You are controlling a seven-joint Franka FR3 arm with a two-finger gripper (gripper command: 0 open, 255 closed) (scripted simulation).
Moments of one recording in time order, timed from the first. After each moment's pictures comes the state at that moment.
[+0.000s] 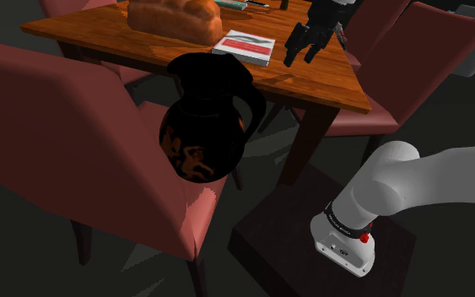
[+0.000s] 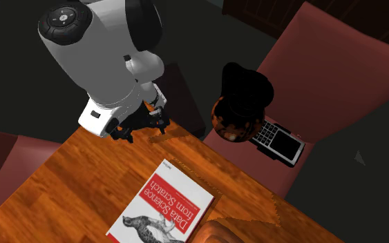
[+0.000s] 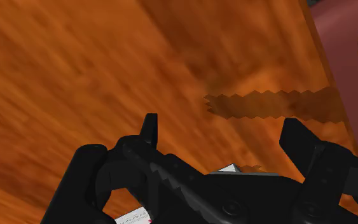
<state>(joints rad) 0.00 -0.80 -0.03 -2.29 -0.01 1.69 0.09</state>
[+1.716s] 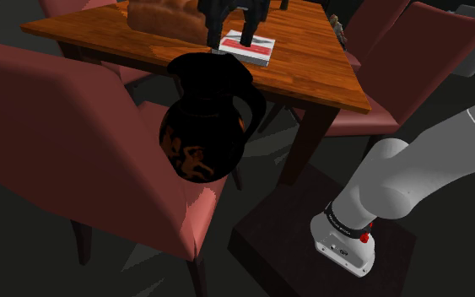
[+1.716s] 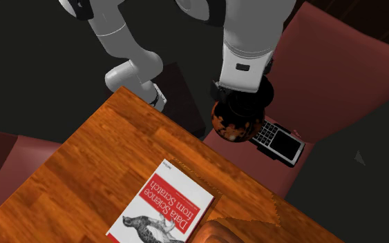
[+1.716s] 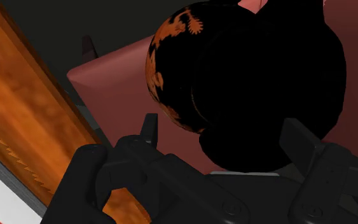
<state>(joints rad) 0.17 -0.38 0.29 -1.71 0.22 1.42 0.39</state>
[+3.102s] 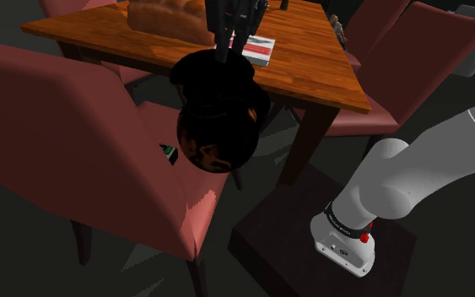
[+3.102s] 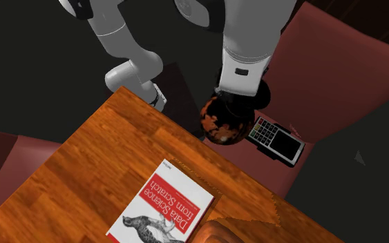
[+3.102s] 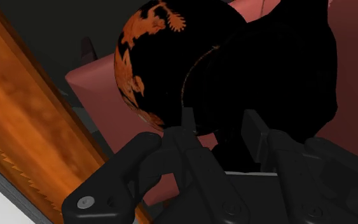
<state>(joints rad) 0.17 -0.38 0.29 -1.74 0.22 1.44 0.38</state>
